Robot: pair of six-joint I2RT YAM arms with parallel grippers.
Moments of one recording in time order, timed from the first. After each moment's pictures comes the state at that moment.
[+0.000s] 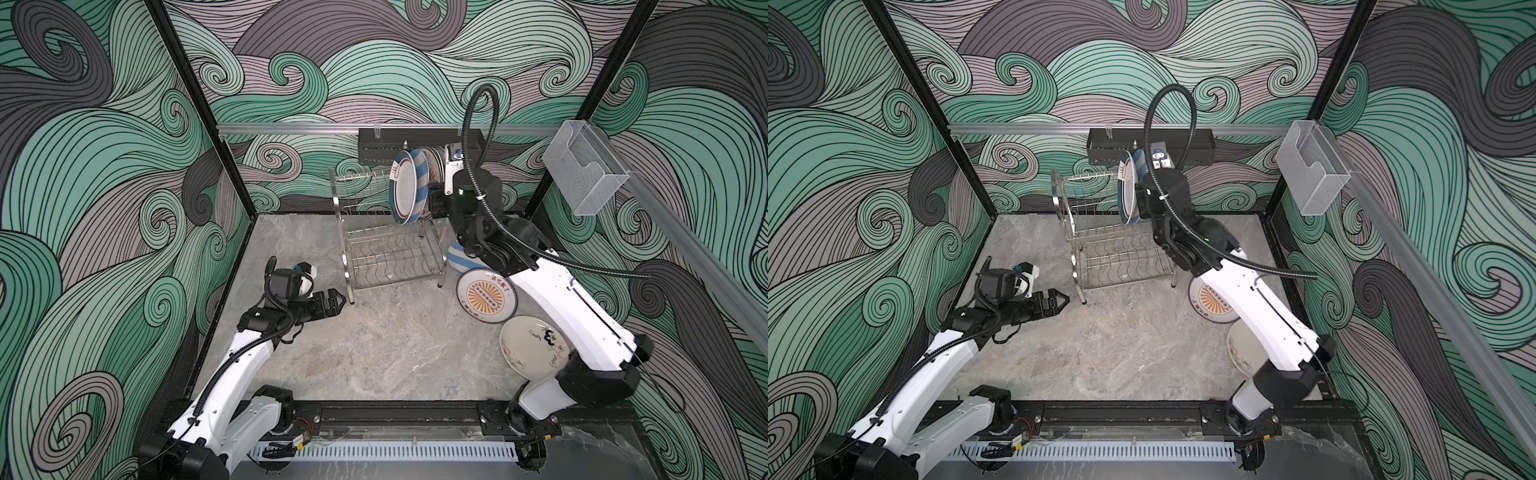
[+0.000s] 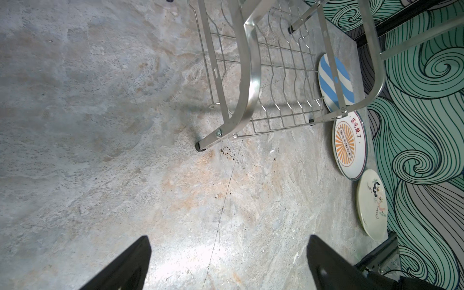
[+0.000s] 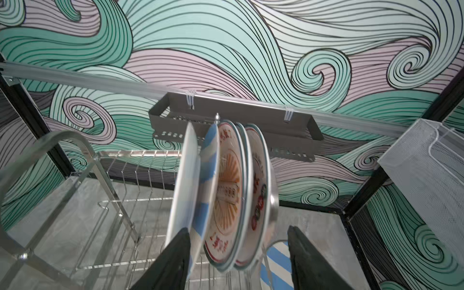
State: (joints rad) left arm -0.20 0.93 0.71 -0.59 0.35 -0.44; right arm 0.75 1.49 1.89 -0.65 0.68 0.02
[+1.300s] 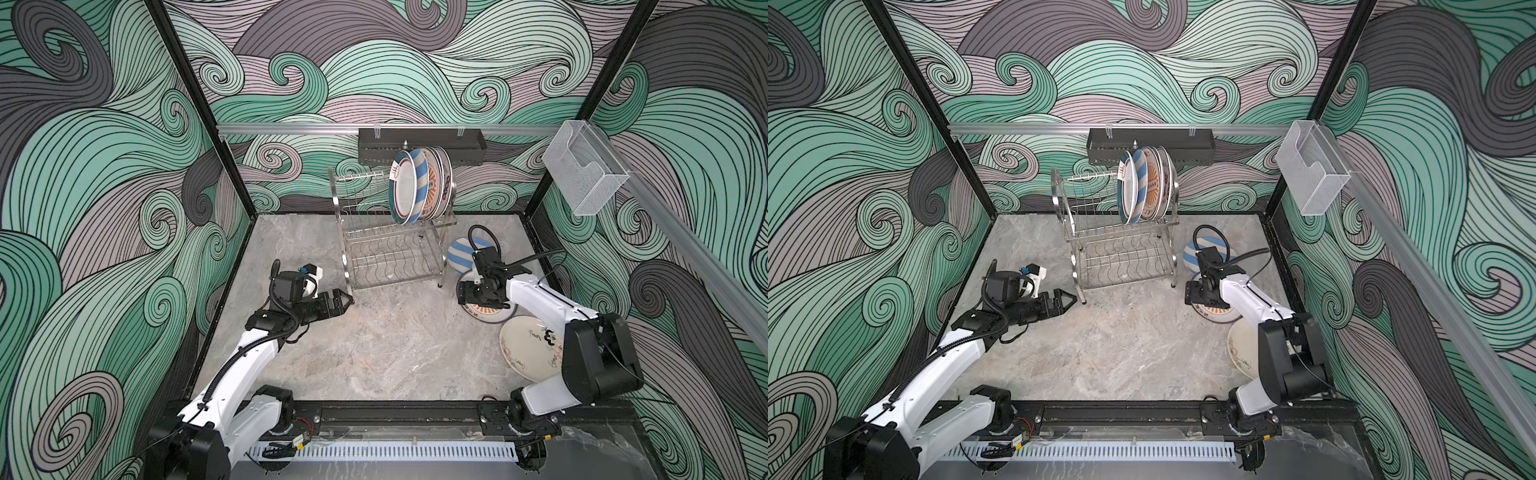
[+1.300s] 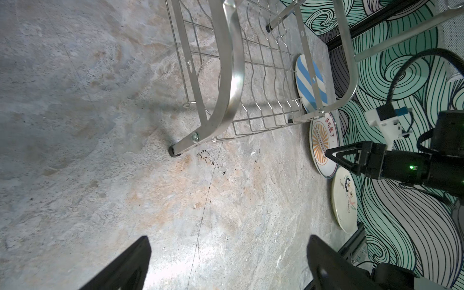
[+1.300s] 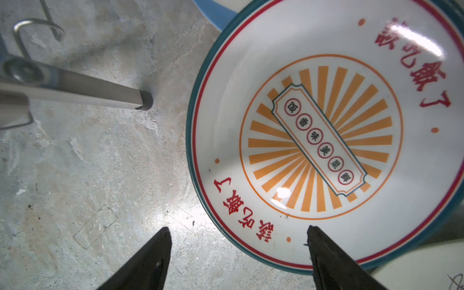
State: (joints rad) left arm -0.20 0.97 0.62 -0.41 0.46 -0.50; right arm 0.24 1.54 0.97 -0.69 0.03 0.29
